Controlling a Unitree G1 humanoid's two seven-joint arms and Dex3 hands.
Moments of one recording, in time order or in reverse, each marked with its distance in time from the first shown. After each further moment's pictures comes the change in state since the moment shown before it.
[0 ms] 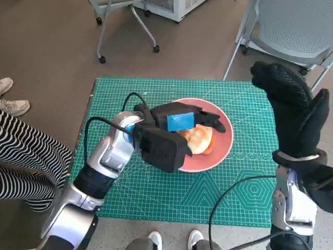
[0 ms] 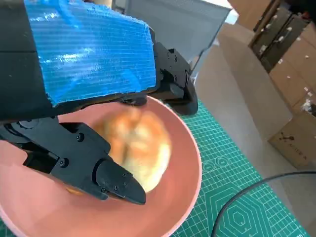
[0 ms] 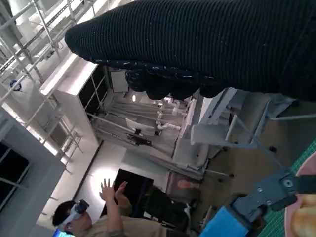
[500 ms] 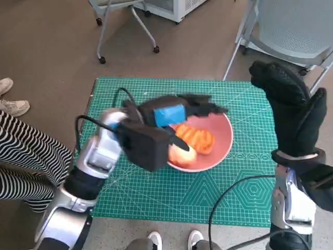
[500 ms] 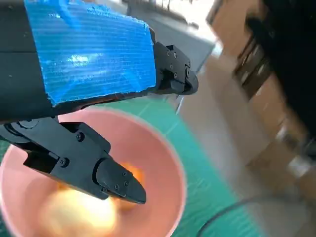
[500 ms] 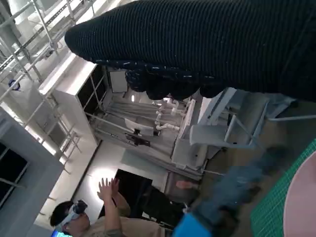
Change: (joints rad) left arm 0.019 0.015 0.156 -0.075 -0.153 0.024 0.011; right arm -0.026 0.000 0.005 0.015 0.002 0.003 0.000
